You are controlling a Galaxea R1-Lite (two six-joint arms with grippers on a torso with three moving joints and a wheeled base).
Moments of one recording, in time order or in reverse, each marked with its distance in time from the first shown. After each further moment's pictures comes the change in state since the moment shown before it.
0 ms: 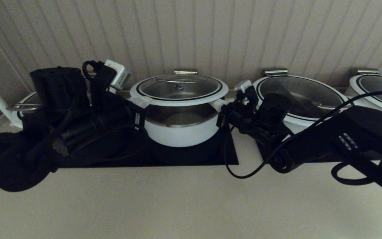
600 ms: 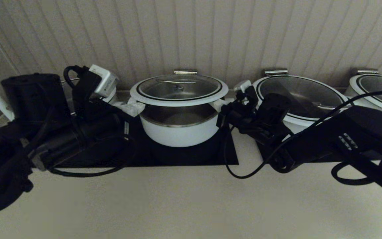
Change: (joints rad) left arm -0.003 -0.101 0.117 0.000 -0.010 -0.006; right arm 0.000 0.000 -0.002 0.007 -0.002 -0.001
